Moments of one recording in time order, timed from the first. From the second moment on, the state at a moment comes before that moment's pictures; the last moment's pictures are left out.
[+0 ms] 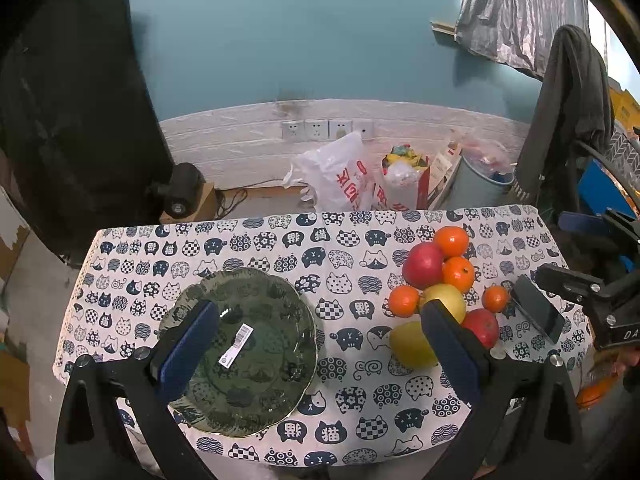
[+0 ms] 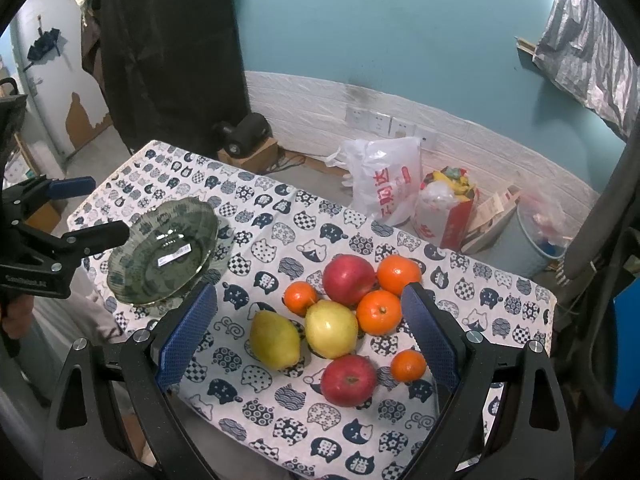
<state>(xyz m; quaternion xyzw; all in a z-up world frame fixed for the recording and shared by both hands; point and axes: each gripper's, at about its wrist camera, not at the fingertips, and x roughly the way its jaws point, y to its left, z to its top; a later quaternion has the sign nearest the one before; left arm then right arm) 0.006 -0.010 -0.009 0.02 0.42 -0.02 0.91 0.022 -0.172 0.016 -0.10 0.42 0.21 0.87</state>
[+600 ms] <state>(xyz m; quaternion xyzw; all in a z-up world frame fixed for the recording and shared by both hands) 0.008 -0.007 -0.008 0.02 0.42 -0.02 0.91 0.023 -0.170 0.019 -0.10 0.42 0.21 0.88</state>
